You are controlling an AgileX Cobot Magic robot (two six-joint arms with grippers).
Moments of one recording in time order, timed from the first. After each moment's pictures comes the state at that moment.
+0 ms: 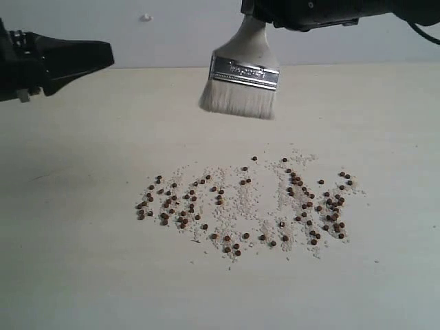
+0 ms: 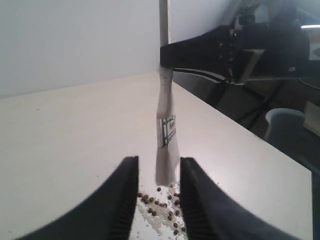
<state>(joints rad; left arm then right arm) -0.07 1.46 -0.71 1.32 -1.07 -1.28 0.53 1.57 -1.16 -0.25 0.17 0.73</state>
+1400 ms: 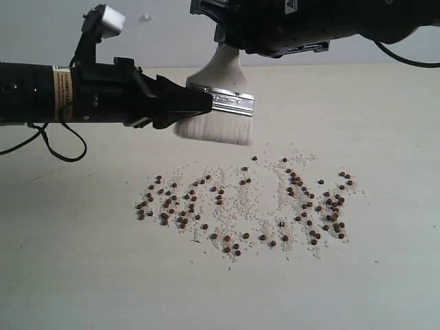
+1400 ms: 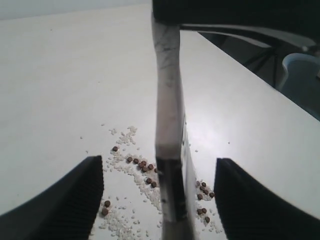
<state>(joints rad) -0.38 1.72 -0.89 1.29 -0.81 -1.30 0.60 1.60 -1.16 -0.15 0.20 0.70</state>
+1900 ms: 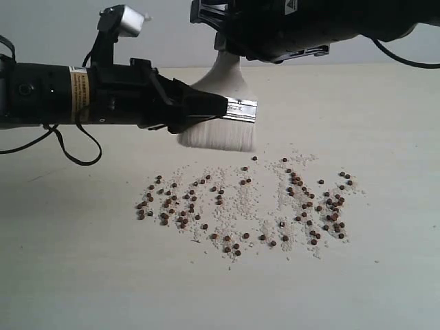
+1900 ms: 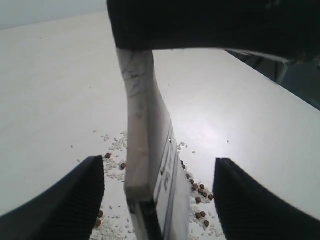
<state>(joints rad) -0.44 1.72 -0.90 1.26 -0.77 -1.25 0.60 1.60 -1.16 -0.05 0.23 0.58</state>
